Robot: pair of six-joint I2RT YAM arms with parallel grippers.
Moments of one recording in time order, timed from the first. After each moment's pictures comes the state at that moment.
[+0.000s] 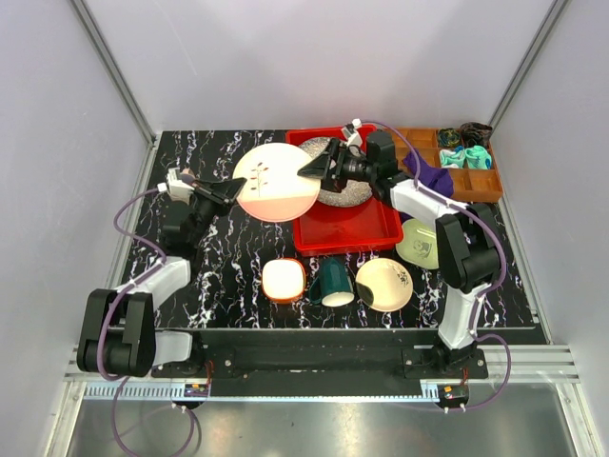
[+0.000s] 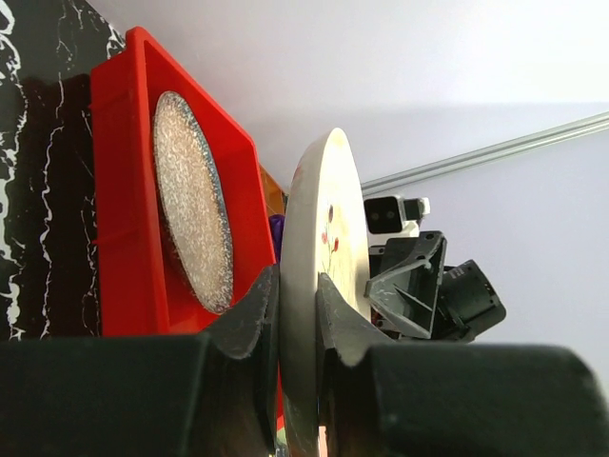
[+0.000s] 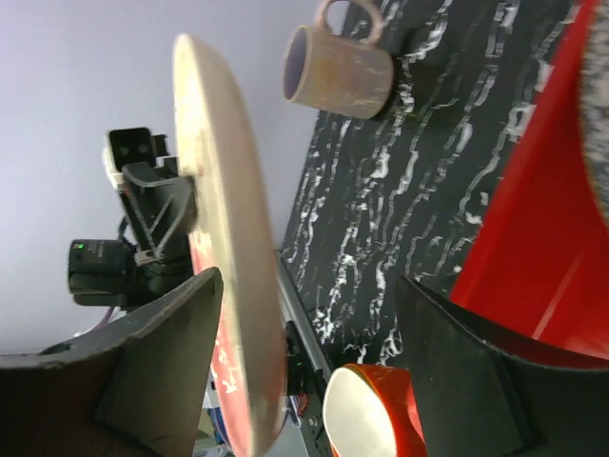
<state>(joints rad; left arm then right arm) -0.09 1.27 0.50 0.84 0.30 -1.25 0.40 1.91 1.37 0.29 -0.79 0.98</state>
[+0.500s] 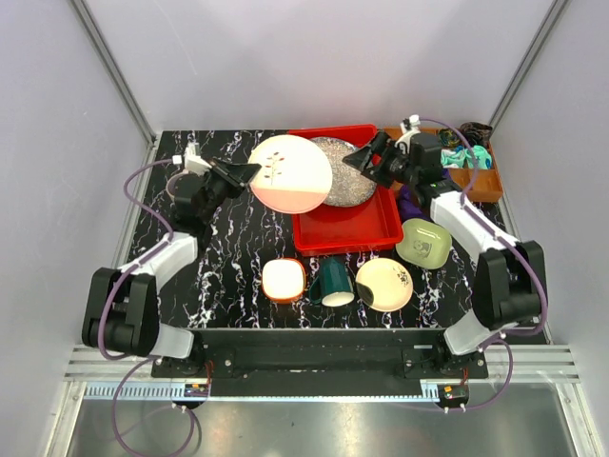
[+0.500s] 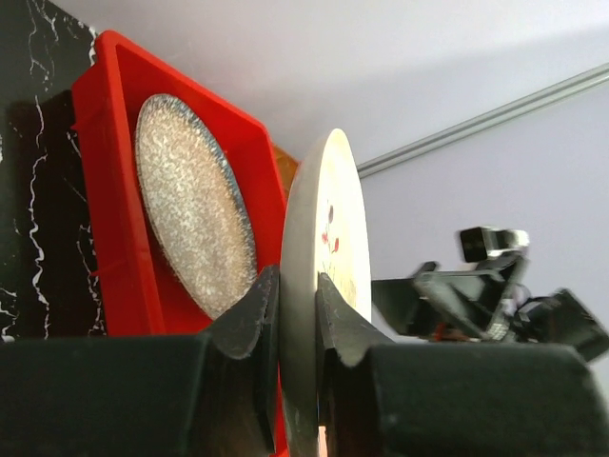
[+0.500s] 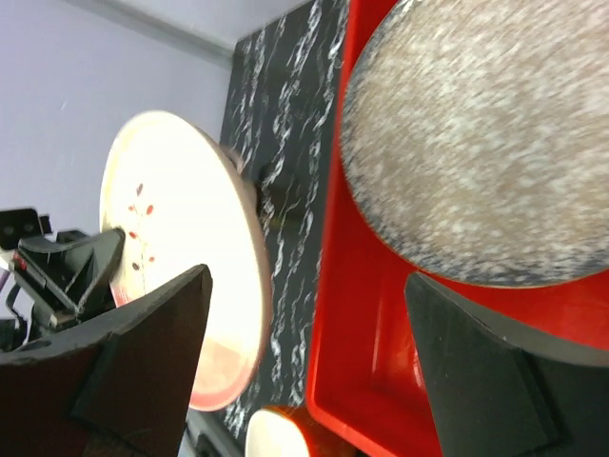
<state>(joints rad) -0.16 1.38 0.73 0.68 0.32 -1.07 0.26 1.61 1.18 0.10 -0.45 0.80</state>
